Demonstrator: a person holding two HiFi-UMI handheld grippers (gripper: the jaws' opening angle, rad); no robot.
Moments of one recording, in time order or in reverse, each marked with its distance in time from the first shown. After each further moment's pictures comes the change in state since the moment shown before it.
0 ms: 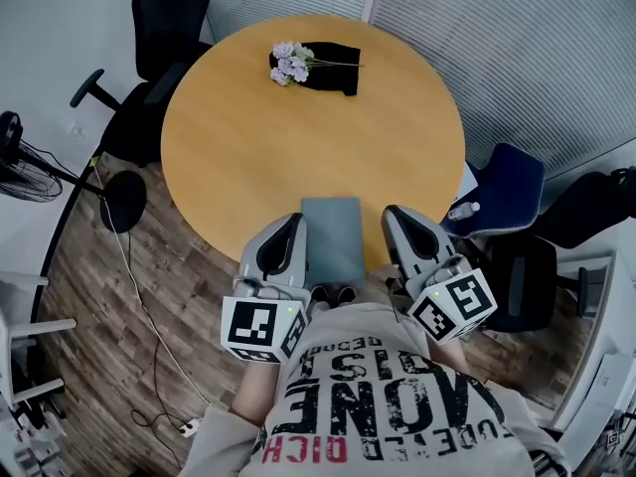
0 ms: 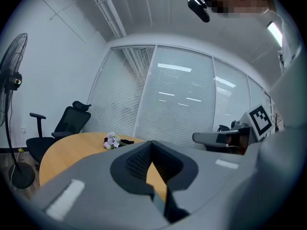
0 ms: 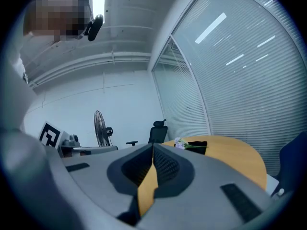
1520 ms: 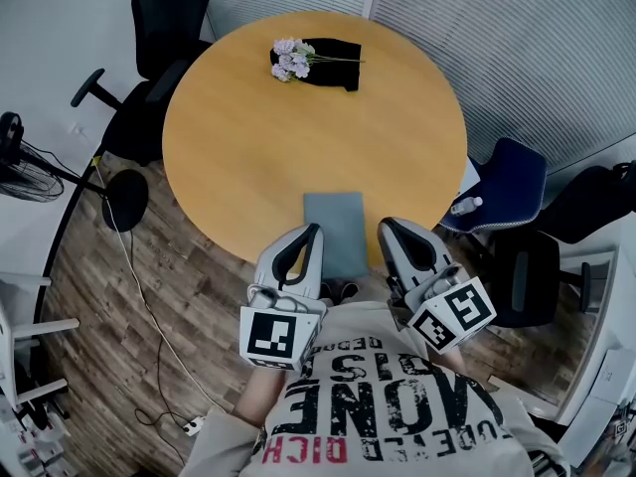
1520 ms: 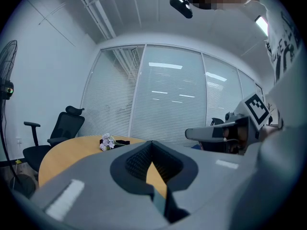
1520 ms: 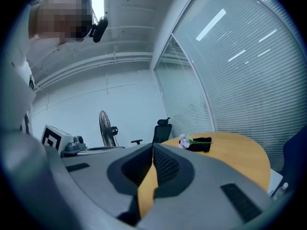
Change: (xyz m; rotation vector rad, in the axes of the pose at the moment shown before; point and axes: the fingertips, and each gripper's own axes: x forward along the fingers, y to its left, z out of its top) left arm -0.009 -0.025 -0.014 0.095 0.004 -0.044; right arm -0.012 0.021 -0.014 0.019 0.014 0.045
